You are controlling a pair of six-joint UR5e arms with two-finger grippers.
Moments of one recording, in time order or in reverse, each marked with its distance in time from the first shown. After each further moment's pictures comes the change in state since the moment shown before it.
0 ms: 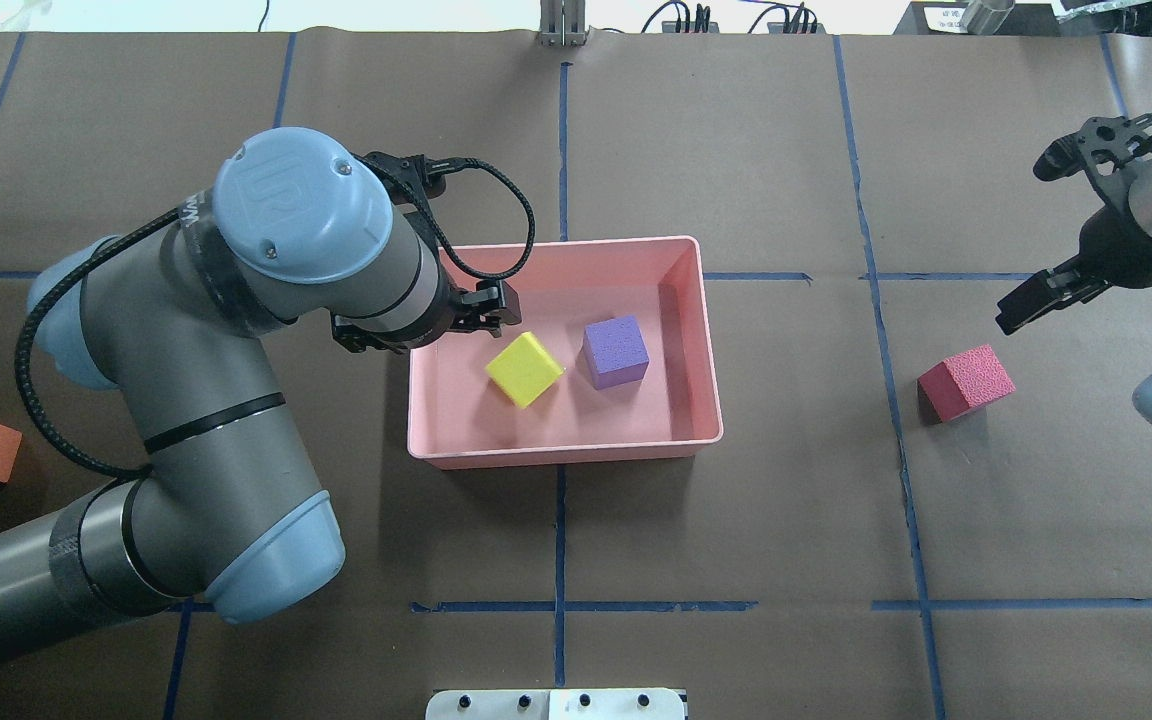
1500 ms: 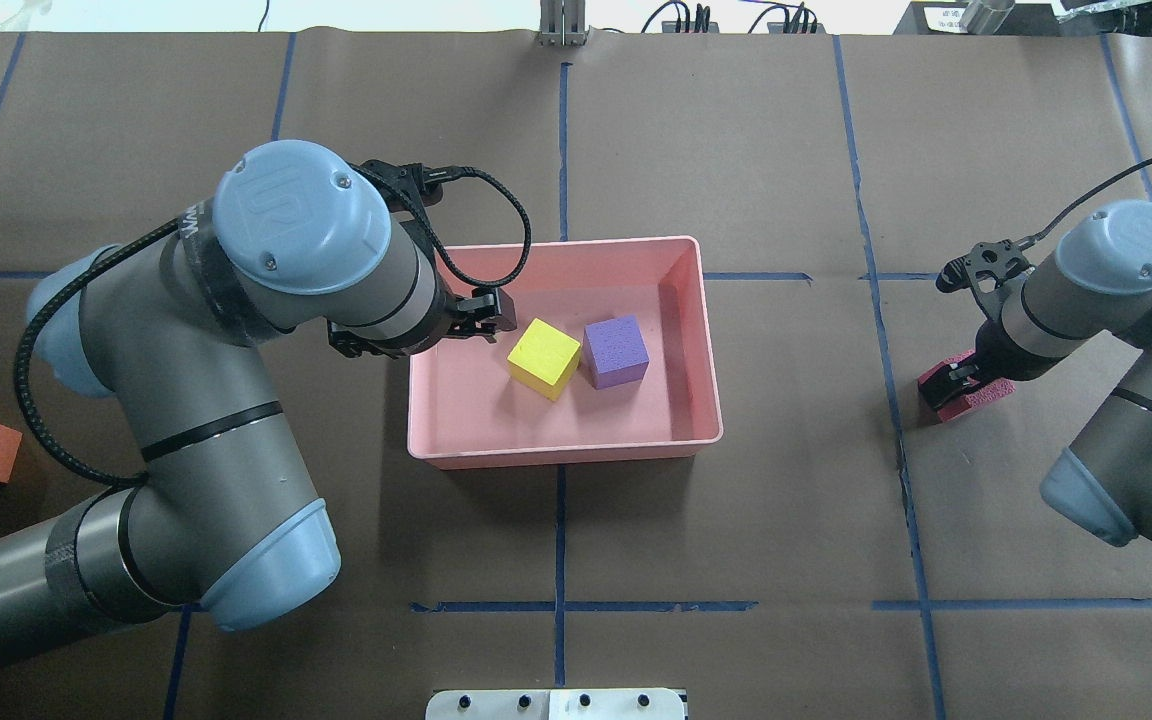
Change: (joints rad) left arm 0.003 0.013 -0.005 0.001 0.007 0.002; right arm -0.191 0.000 -0.236 0.224 -0.104 0.153
